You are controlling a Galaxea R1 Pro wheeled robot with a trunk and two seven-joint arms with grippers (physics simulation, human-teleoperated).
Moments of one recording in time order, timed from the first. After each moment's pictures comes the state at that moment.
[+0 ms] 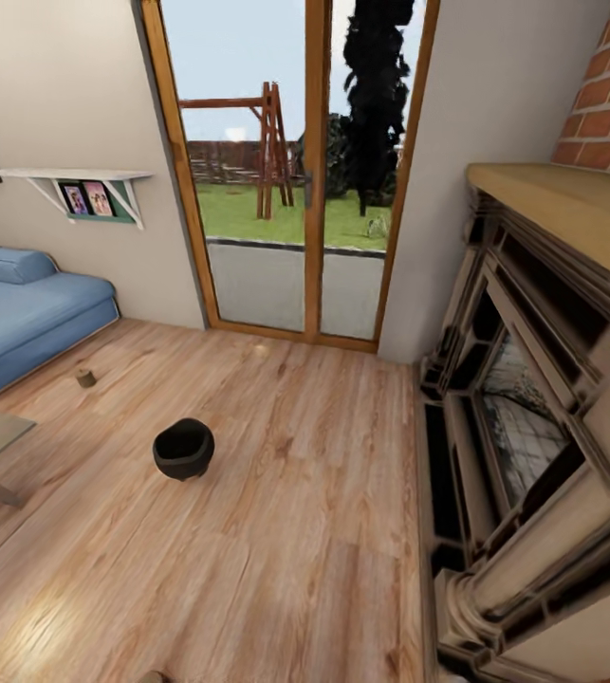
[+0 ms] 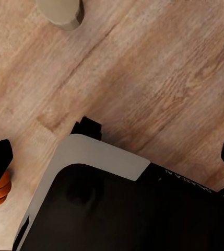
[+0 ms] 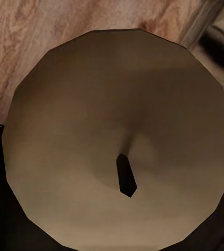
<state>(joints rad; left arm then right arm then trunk) -0.42 0.08 -0.54 0.05 1.02 0.01 -0.09 -0.43 0.00 -0.18 0.00 0.43 0.00 0.04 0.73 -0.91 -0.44</state>
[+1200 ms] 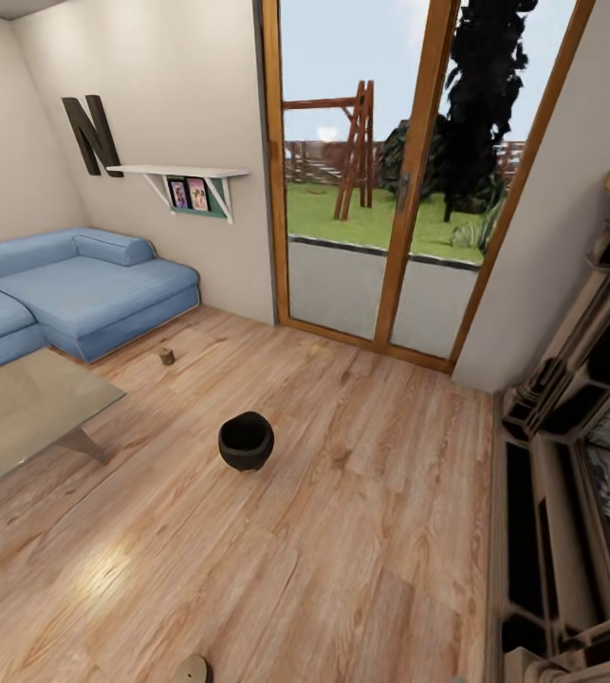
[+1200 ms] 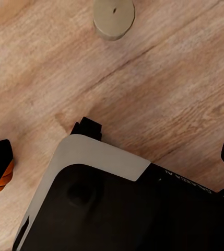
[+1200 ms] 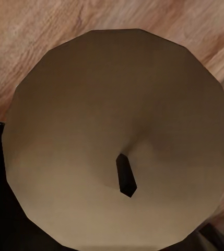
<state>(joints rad) -0.42 0.08 -0.54 0.05 1.02 0.01 -0.09 -0.43 -0.01 -0.18 0.00 0.44 0.00 0.05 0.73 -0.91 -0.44</state>
